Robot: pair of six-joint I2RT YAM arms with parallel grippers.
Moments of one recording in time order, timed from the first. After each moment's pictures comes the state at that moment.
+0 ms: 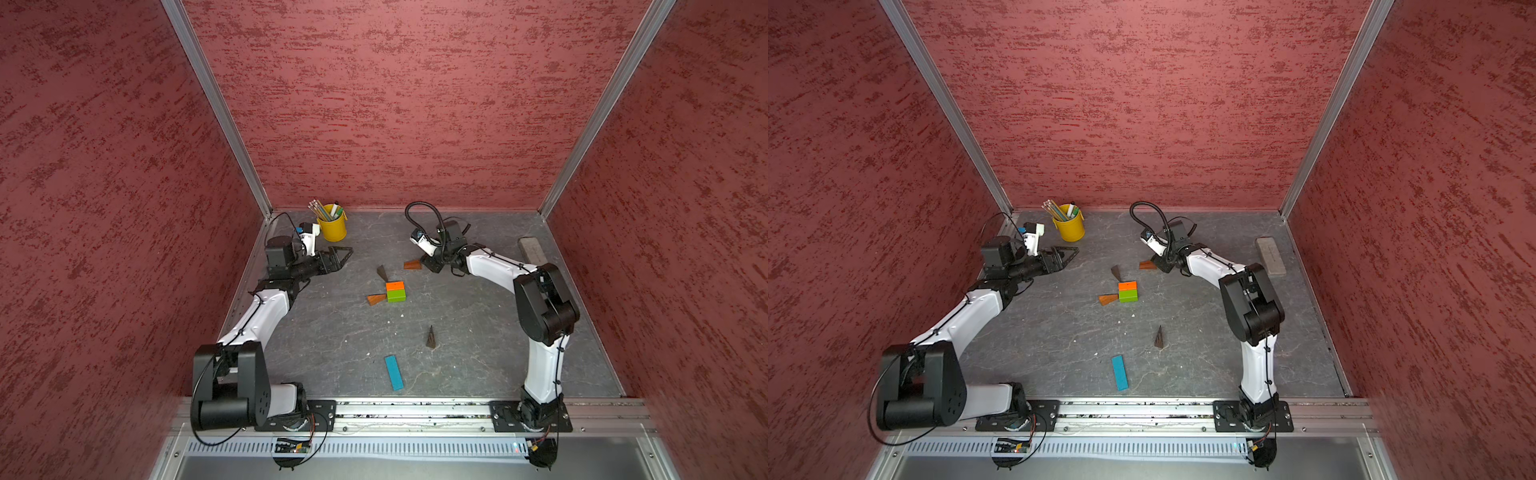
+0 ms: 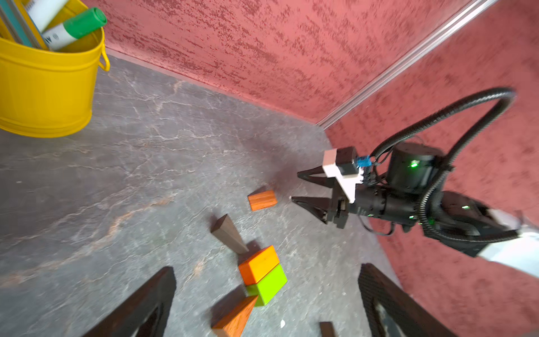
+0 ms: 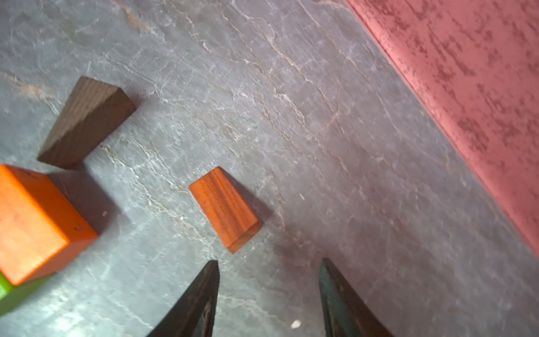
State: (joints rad) left arm 0.09 1.38 0.79 0.16 0.85 -0.49; right arm 0.41 2.01 1.41 -0.21 -0.18 -0.55
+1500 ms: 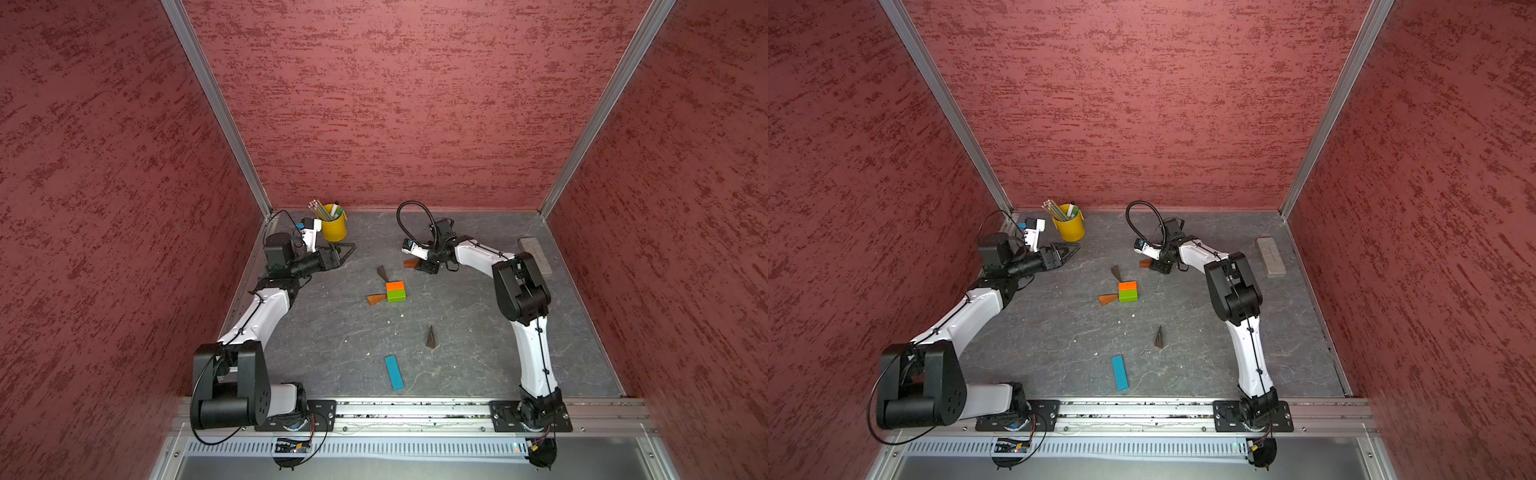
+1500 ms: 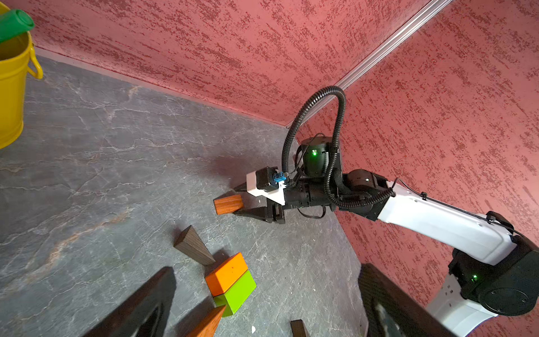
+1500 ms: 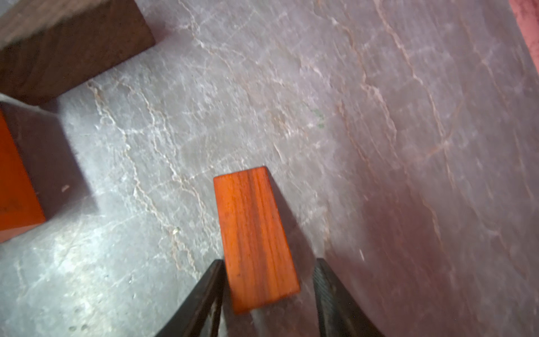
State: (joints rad) left arm 0.07 1.34 0.81 0.18 0.91 -0.51; right arm 0.40 2.27 1.69 -0.43 -0.34 -0.82
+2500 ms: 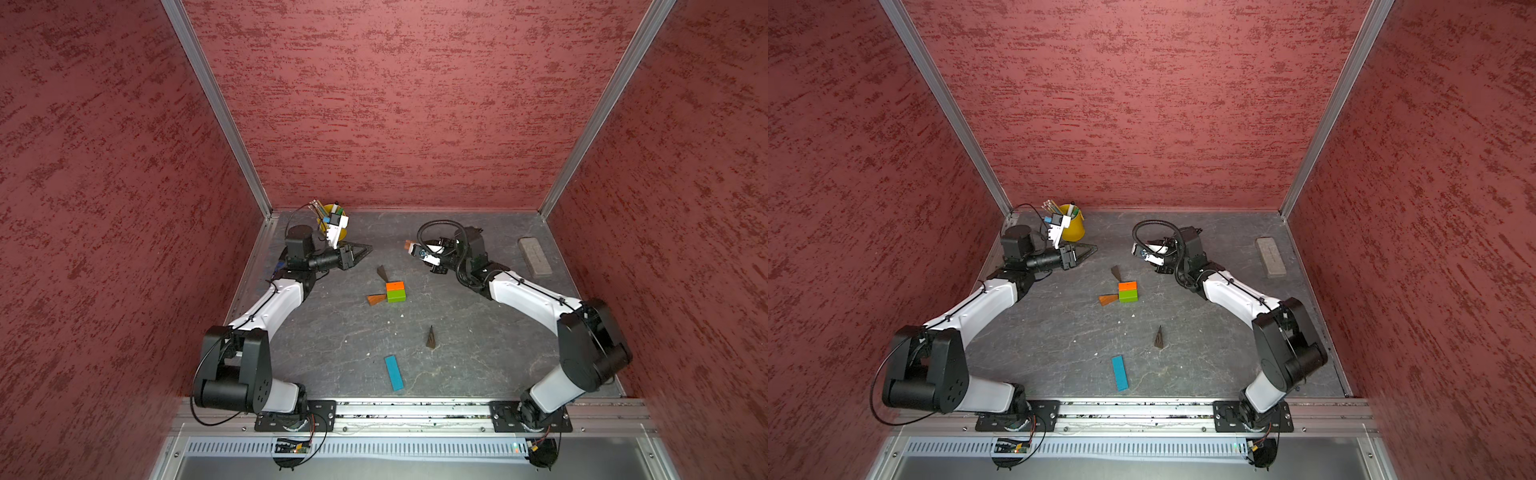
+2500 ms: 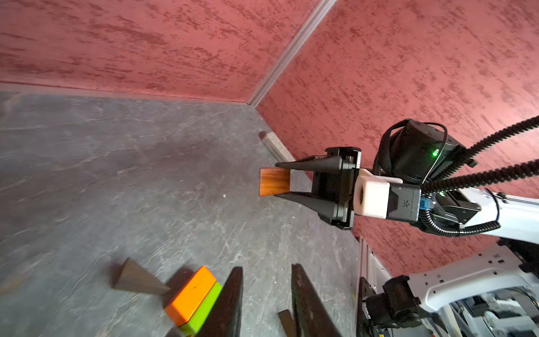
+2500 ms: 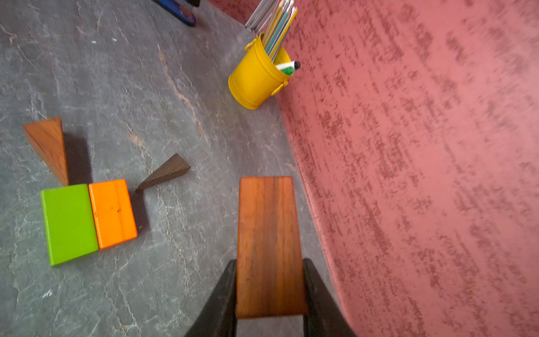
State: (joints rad) left arm -0.12 1.43 0.88 0.29 0.98 -0.42; right arm 0.49 1.59 1.04 0.19 -0.29 -0.94
